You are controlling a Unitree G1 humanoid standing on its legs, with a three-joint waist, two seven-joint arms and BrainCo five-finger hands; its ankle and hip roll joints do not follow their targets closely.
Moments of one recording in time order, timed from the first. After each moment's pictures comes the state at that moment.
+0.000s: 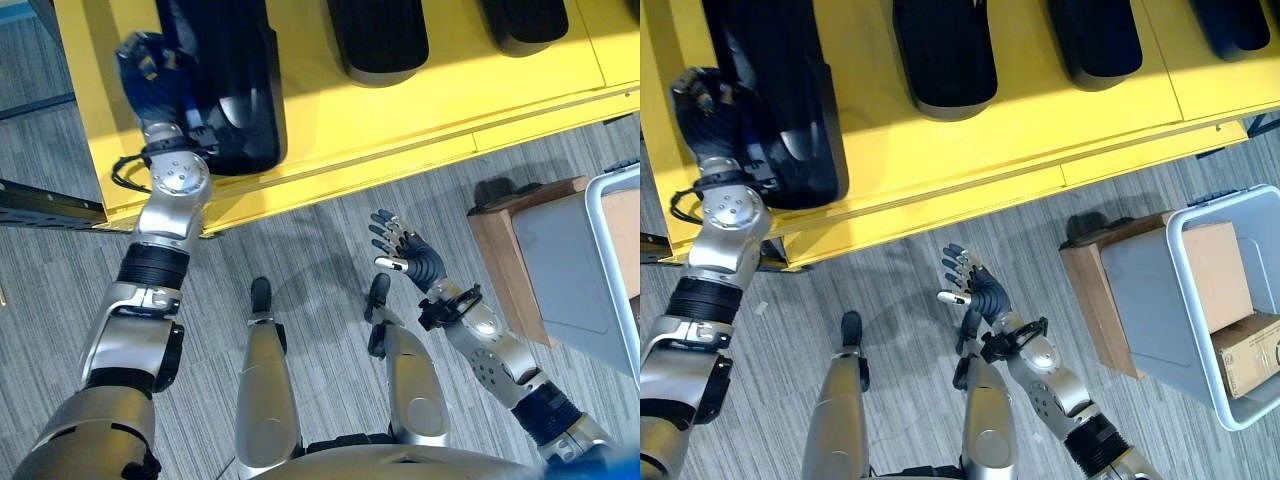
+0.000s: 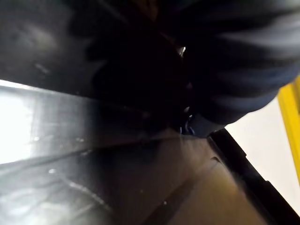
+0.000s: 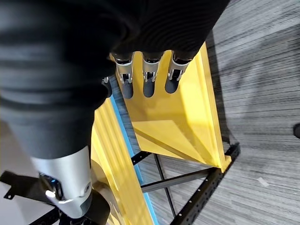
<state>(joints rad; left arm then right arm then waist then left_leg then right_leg) -0.82 0.62 -0.10 0.43 -0.27 -0.15 0.65 -0.16 -0.42 0.49 -0.01 0.69 -0.11 0.06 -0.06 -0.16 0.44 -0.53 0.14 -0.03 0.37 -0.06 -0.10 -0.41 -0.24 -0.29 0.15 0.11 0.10</state>
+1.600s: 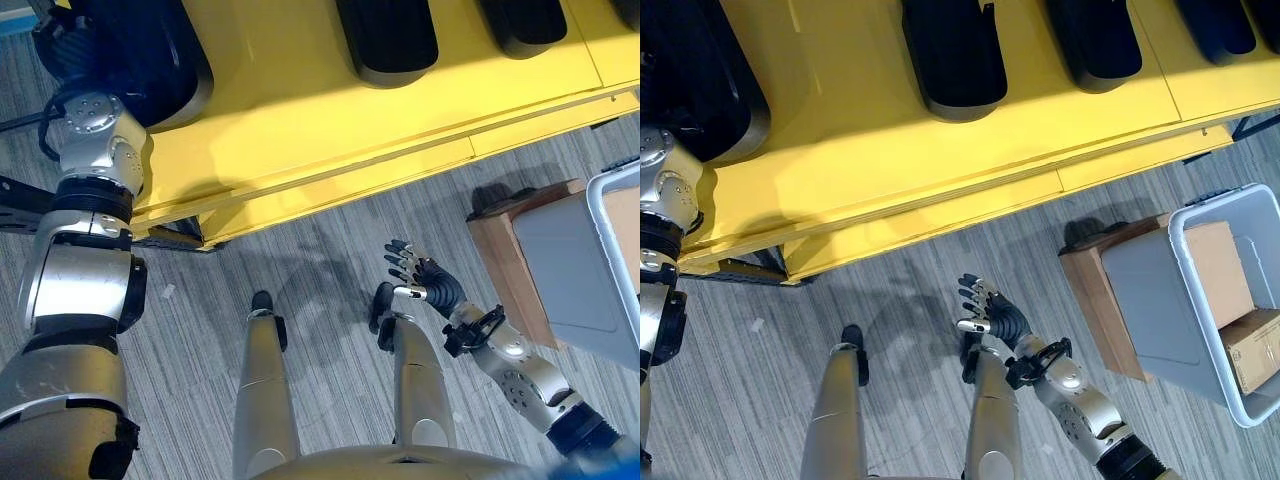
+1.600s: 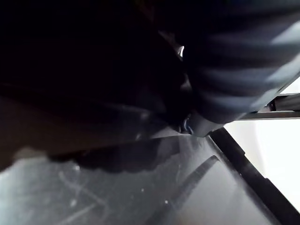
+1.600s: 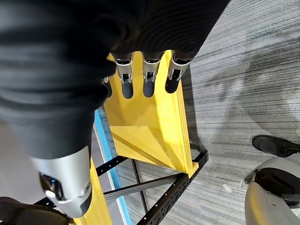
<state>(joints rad) -1.18 0.79 -0.24 1.02 -0.71 -0.14 0.48 -0.04 -0.57 0.50 -0.03 0.73 -0.08 0.13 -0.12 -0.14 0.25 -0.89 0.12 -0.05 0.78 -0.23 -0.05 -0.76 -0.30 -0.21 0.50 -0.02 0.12</state>
